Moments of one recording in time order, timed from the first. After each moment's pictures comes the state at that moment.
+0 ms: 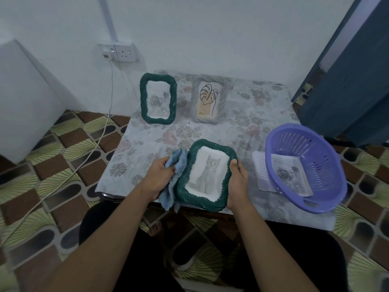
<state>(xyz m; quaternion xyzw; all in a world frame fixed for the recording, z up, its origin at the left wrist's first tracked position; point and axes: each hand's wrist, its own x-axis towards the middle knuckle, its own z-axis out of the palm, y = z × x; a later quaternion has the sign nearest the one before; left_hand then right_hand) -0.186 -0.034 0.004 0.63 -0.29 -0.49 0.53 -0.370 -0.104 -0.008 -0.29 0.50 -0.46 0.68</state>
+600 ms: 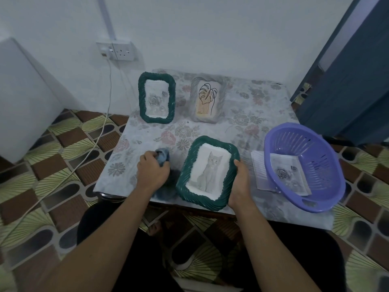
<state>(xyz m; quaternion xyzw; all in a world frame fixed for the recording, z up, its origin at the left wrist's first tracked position) -0.163 -0.047 -0.027 0.85 -0.35 -0.20 0.33 -0.374 -0.106 -0.006 -0.24 0.50 -0.42 0.71</state>
